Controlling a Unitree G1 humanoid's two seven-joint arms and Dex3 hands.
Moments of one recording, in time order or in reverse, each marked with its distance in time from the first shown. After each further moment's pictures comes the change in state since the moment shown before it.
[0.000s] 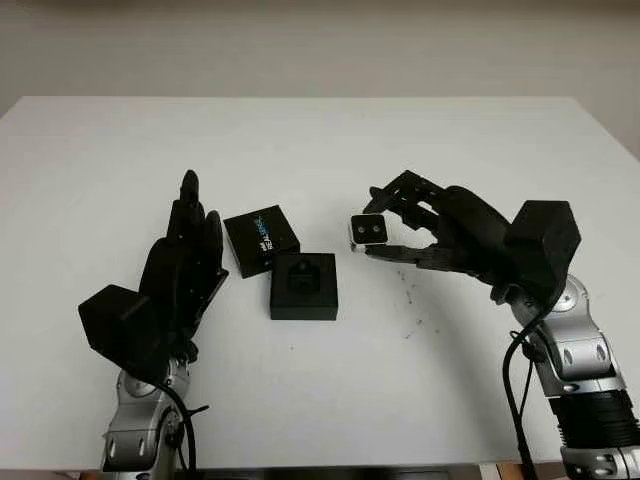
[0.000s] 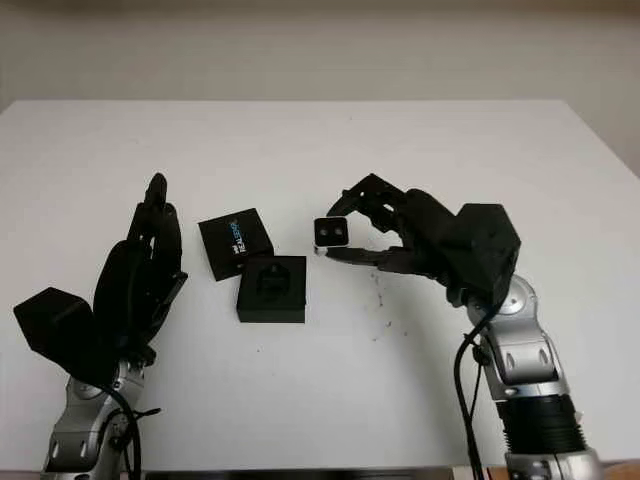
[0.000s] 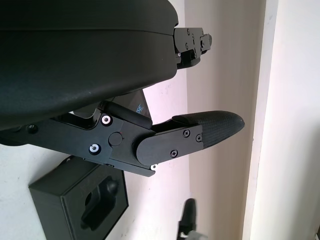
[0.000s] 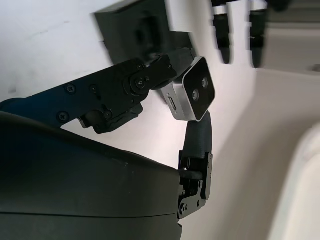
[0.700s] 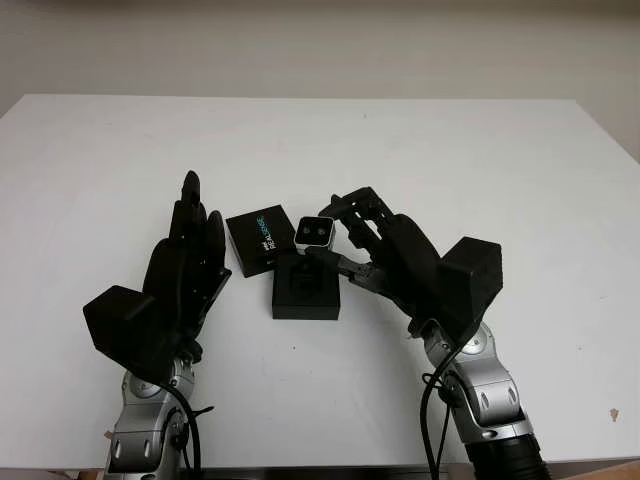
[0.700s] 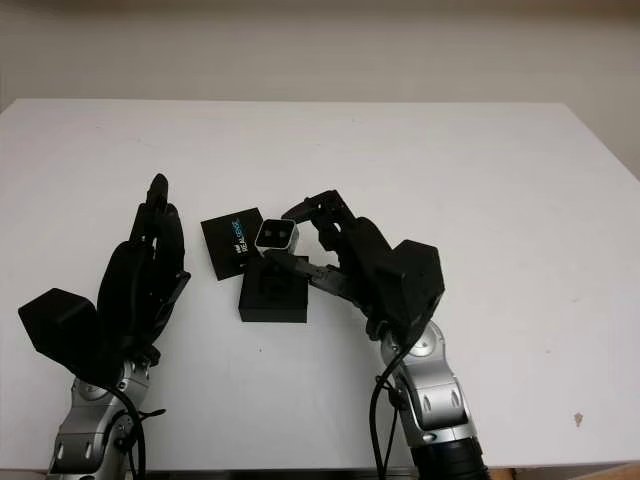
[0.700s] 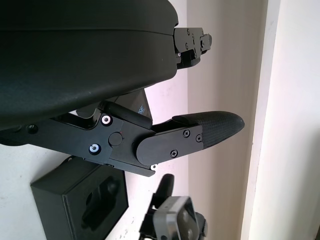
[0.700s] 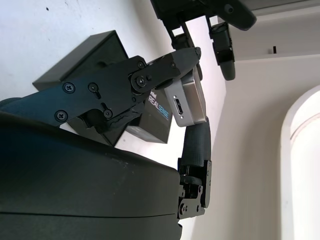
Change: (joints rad) left arm 0.014 -0.018 -0.009 -0.013 0.013 0.000 0.025; right arm 0.108 0.277 0.117 0.012 -0.047 0.006 -0.195
